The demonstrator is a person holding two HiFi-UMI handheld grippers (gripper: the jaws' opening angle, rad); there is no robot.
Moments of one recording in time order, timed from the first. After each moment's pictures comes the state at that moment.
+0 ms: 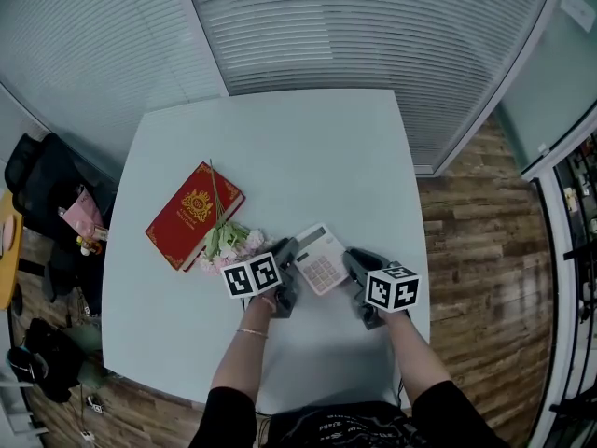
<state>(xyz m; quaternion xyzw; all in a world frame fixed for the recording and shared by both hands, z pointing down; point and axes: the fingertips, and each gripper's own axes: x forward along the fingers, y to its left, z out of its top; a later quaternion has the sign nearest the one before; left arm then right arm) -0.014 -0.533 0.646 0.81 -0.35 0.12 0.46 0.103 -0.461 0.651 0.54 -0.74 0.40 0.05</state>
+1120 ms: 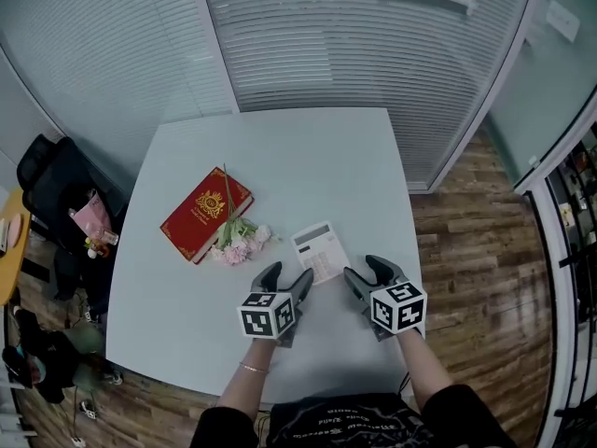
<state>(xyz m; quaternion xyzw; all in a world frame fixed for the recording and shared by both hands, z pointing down) -0.038 -0.425 0.575 0.87 -0.36 0.17 0.28 0.087 -0.387 0.570 0.56 -0.78 0.27 0.11</state>
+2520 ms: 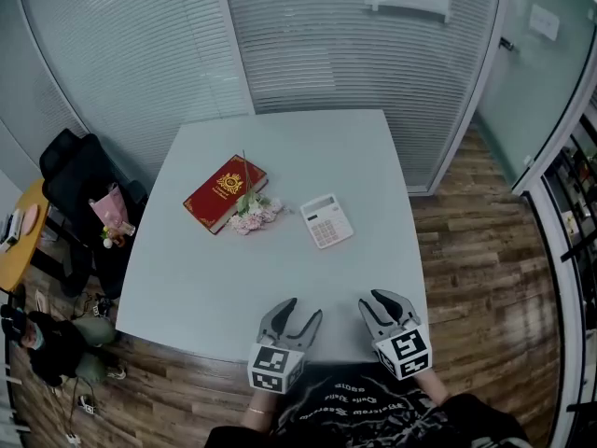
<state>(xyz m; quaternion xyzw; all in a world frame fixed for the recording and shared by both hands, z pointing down) -0.099 -0.197 0.523 0.92 -0.33 0.14 0.12 0.015 -0.174 0.522 0.56 -0.80 0.12 0.16</state>
